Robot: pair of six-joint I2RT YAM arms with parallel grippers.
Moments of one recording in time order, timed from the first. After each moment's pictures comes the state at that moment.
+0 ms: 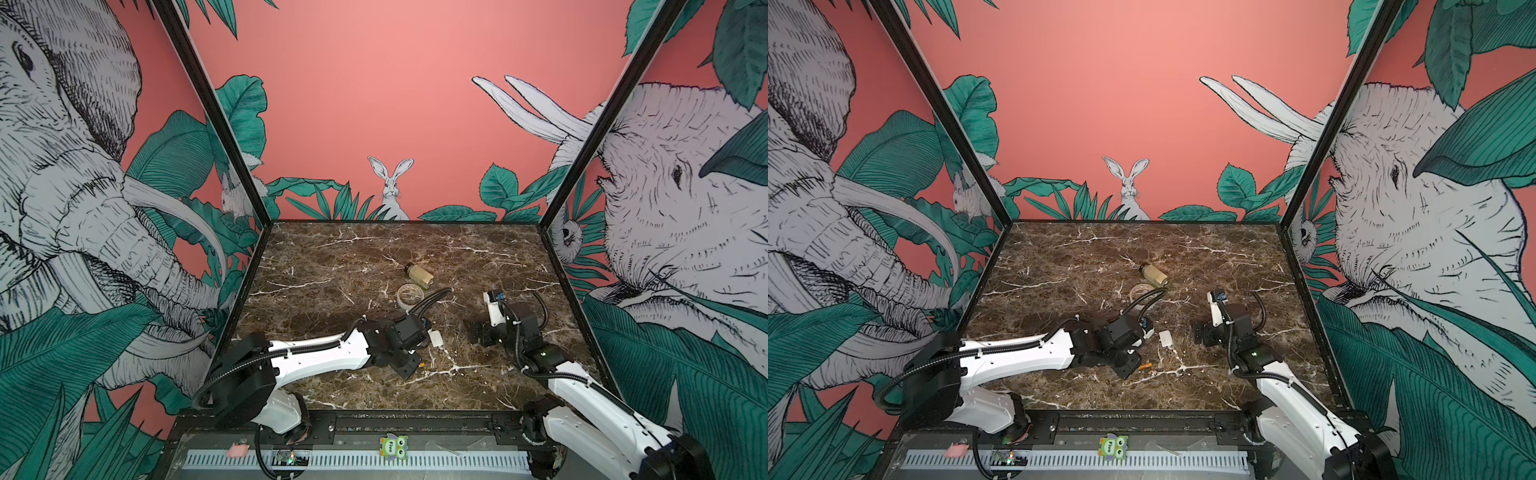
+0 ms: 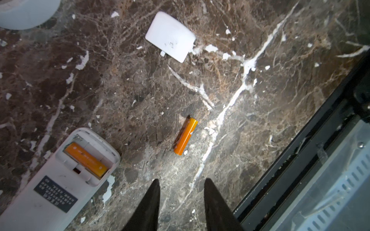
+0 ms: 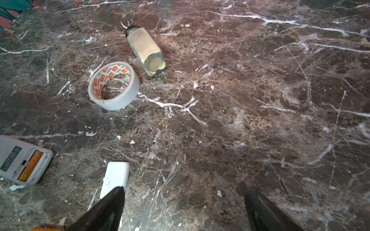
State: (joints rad) left arm -1.15 1.48 0.93 -0.60 0.00 -0.33; right arm 0.39 0.86 0.37 -0.17 -0.06 0.16
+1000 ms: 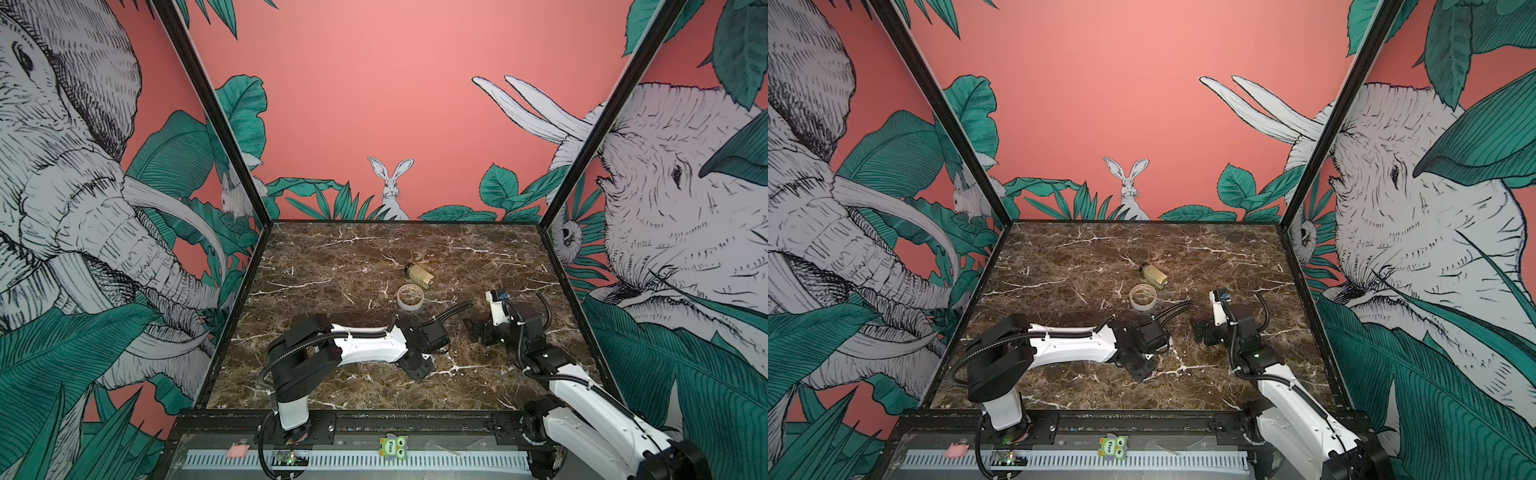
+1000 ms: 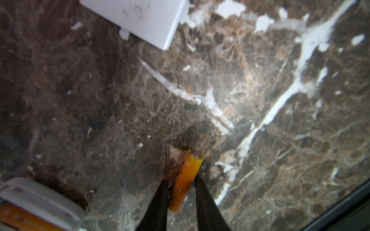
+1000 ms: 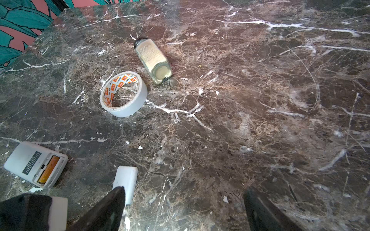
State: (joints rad) left arm -1.19 1.79 1.09 -0.66 -0.03 -0.28; right arm 0.34 0.84 0.36 -0.12 -0.13 0.17
